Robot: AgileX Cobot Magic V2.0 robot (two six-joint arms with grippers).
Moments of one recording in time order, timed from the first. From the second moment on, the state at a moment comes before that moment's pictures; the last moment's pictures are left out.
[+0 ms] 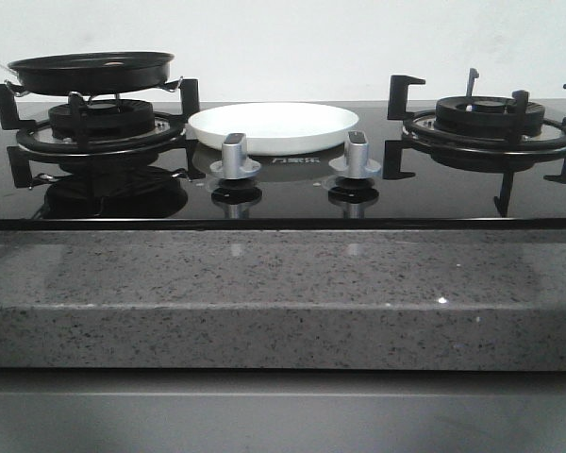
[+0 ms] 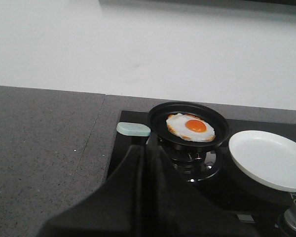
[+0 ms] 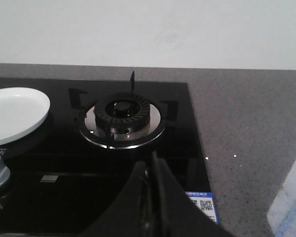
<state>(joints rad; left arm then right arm) 0.00 0.43 -0.77 -0.09 0.54 -0.01 -0.04 0.43 -0.67 0.02 0.53 0.02</state>
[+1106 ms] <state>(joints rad) 0.00 0.44 -0.76 -0.03 0.55 -0.01 -0.04 0.44 -0.67 0.01 0.51 0.02</state>
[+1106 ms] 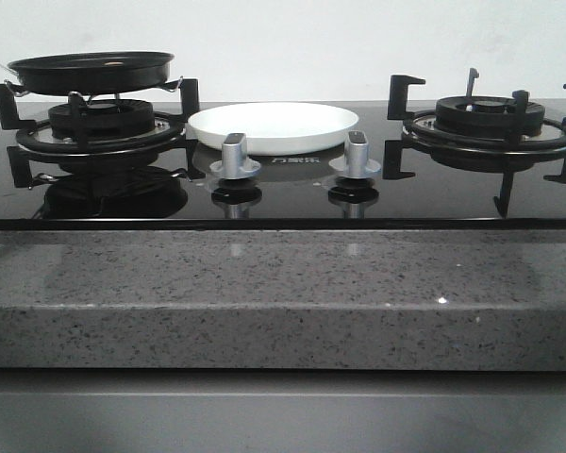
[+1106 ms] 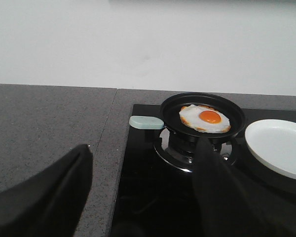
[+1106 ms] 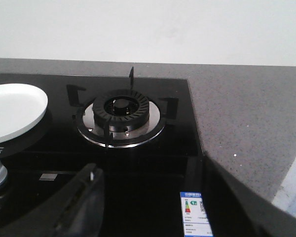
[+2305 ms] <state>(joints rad) -0.03 0.44 -0.76 -0.03 0.55 -0.01 0.25 1.73 -1.71 0.30 1.03 -0.14</state>
